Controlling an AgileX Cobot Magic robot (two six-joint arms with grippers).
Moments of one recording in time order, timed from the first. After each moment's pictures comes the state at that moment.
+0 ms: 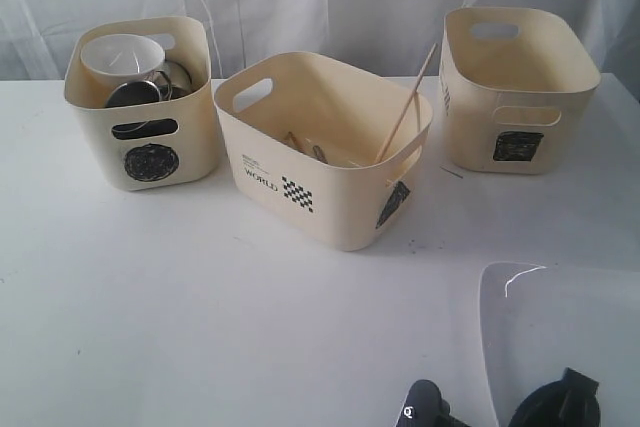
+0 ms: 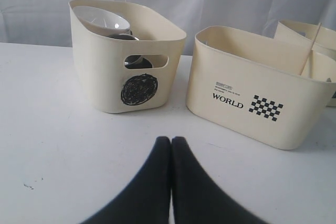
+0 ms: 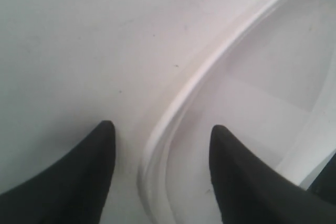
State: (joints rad) left arm -0.28 0.00 0.02 -0.39 0.13 0.18; right arm 1.22 1.59 -0.48 -0.71 0.93 0.92
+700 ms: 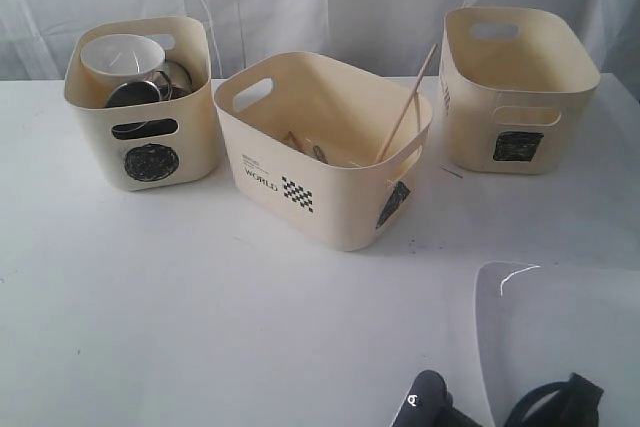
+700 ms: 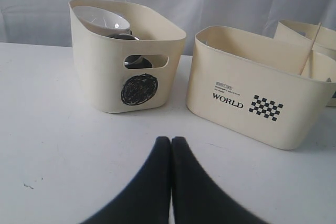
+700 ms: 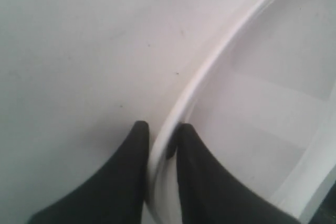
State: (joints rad) left arm -0.28 0.00 0.02 -0.39 0.13 0.18; right arm 1.20 1.61 -0.48 -0.71 0.88 1.00
